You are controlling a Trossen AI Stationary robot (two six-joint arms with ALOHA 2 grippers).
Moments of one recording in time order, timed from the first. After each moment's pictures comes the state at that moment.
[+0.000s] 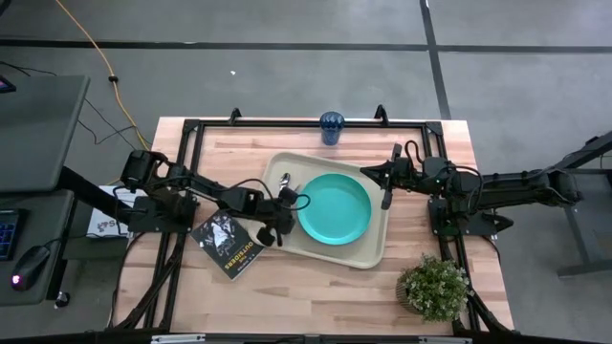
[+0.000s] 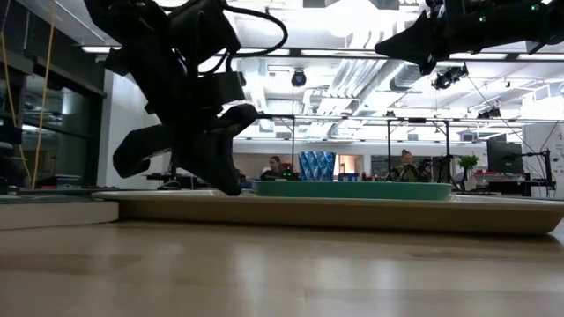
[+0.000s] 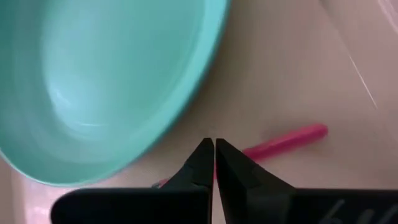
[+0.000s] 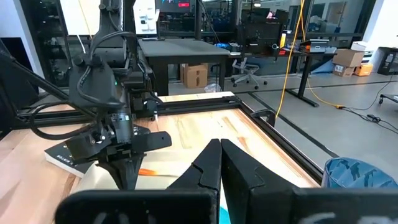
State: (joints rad) left arm 0.01 1.70 0.80 -0.08 -0.14 0.58; right arm -0.10 0.78 0.39 0.34 0.15 -0.02
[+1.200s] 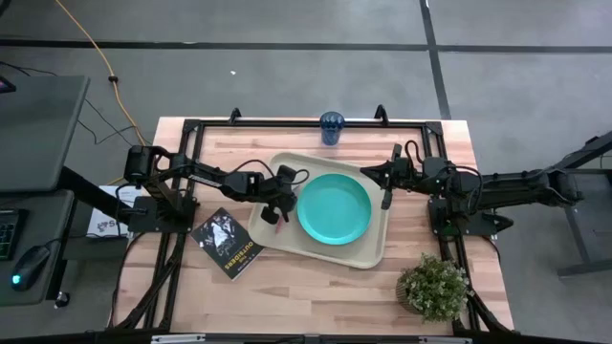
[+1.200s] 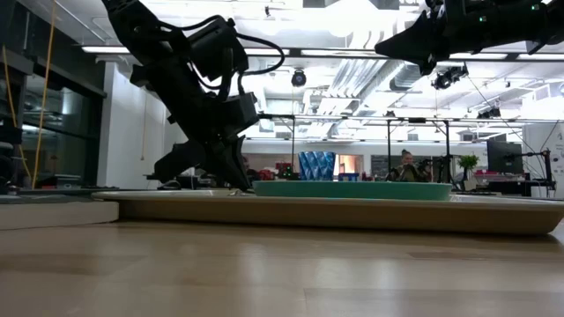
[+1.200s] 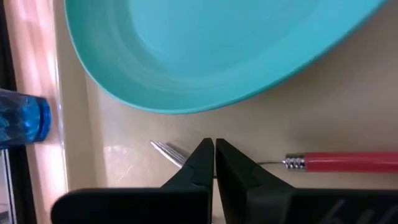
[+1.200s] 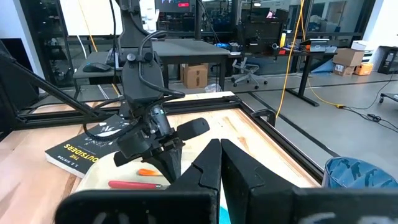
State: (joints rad) left arm 0.19 1.70 0.81 -0.05 -0.22 0.69; right arm -0.10 0.78 0.39 0.34 0.16 -0.02
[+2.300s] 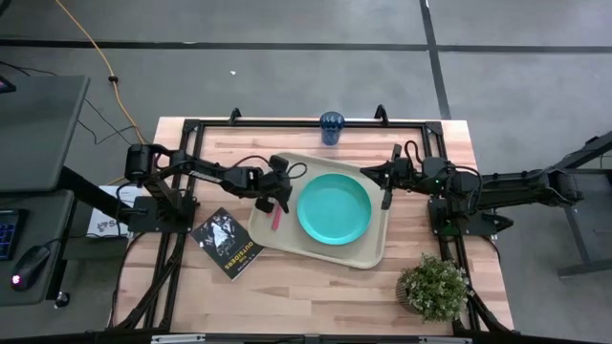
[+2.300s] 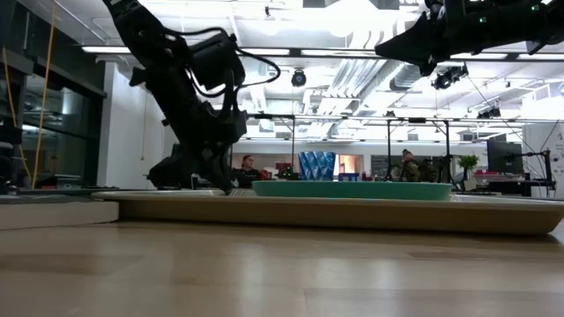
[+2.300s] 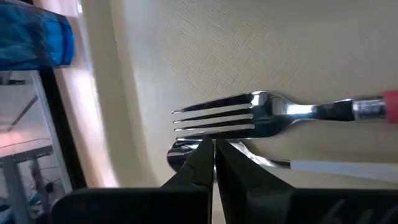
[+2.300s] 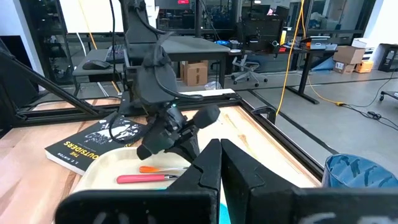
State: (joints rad) left arm 0.24 1.69 0.81 -0.17 -0.43 0.71; right arm -0.10 0.78 0.39 0.33 0.15 -0.02
